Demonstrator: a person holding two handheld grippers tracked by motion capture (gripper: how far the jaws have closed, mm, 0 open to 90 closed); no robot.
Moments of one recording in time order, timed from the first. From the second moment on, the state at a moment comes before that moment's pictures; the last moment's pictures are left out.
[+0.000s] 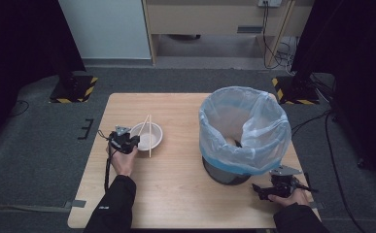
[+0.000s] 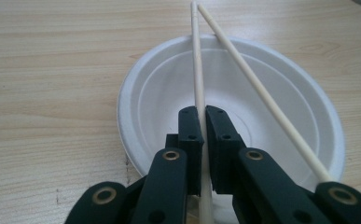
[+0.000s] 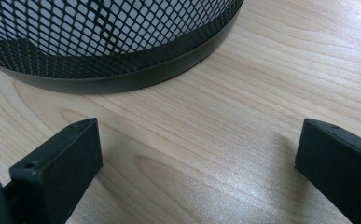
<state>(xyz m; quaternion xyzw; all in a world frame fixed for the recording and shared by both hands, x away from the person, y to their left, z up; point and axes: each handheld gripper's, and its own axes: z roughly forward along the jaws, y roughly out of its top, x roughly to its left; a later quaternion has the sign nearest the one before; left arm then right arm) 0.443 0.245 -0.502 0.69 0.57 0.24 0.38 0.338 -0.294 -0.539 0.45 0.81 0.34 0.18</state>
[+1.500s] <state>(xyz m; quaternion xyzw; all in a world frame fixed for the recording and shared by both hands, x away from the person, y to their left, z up) 0.375 0.227 -0.343 0.62 0.40 0.28 0.62 0.338 -0.294 -0.539 0.45 0.81 0.34 0.18</state>
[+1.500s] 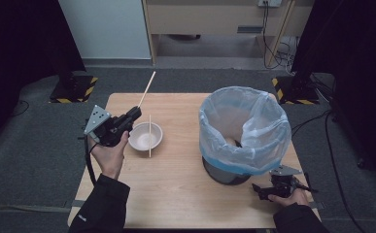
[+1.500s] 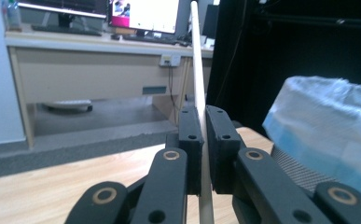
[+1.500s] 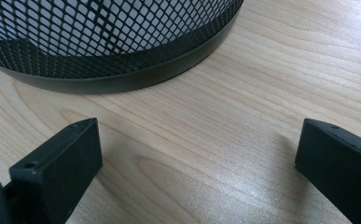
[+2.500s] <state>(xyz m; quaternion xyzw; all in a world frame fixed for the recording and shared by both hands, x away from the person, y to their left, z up) 0.366 0.166 -0.278 0.62 0.31 0.28 0.67 0.338 -0.294 -0.539 0.45 0.81 0.34 0.18</state>
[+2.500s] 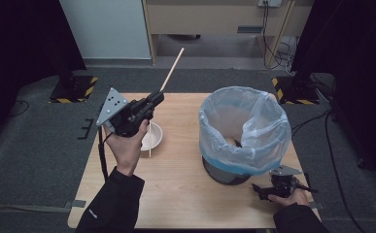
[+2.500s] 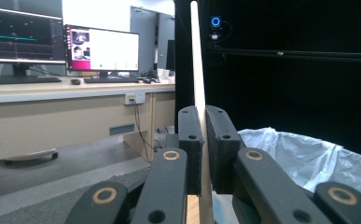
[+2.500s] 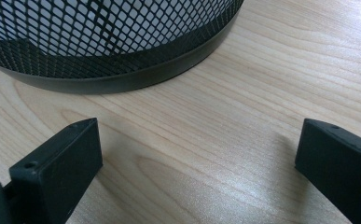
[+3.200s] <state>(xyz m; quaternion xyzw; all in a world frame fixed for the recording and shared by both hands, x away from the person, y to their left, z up) 0.369 0.105 -0.259 0.63 0.26 0.26 0.69 0.338 -0.294 -0.539 0.45 0.81 0.34 0.18</state>
